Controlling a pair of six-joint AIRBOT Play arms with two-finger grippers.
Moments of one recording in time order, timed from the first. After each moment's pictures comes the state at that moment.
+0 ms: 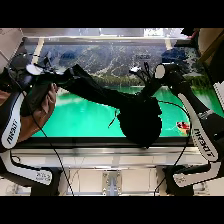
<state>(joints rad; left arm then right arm) 0.06 -1.62 1.42 0.78 -0.91 -1.39 0.29 -1.57 1.51 -1.41 1.37 1.07</state>
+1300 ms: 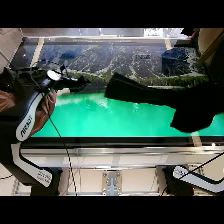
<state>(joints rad) -0.13 -1.75 1.42 0.78 -0.75 -1.43 -0.54 -1.25 1.61 -1.50 1.52 1.21</state>
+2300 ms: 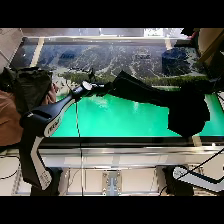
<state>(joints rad) -0.41 -1.99 1.54 0.60 -0.48 -1.38 -0.44 -1.27 1.42 -1.23 1.38 1.13</state>
